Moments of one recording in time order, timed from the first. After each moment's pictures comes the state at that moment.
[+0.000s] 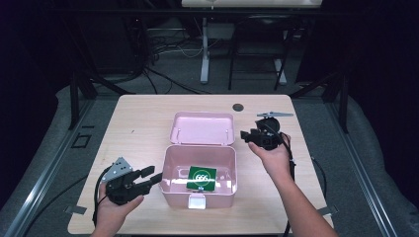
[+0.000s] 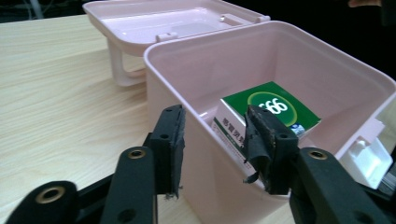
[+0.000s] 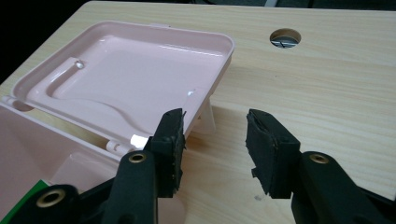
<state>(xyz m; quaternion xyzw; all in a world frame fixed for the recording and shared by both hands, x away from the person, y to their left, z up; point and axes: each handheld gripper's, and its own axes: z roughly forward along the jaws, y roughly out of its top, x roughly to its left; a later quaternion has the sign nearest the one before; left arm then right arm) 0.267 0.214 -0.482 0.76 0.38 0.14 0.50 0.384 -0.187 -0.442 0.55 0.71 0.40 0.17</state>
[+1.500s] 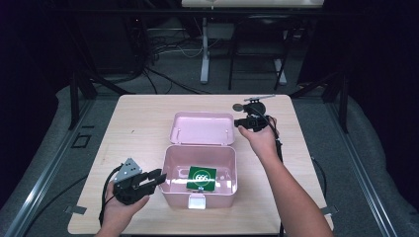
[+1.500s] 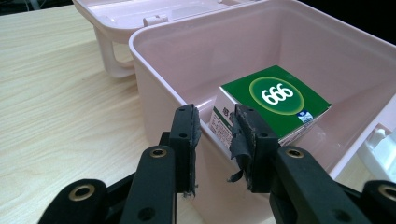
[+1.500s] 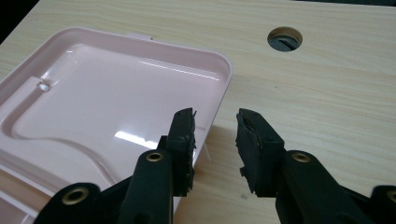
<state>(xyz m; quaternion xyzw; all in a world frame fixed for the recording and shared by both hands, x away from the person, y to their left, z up) 0.270 0.201 -0.490 0.78 0.38 0.15 0.47 0.442 -0.160 -0.438 0.58 0.72 0.35 0.15</state>
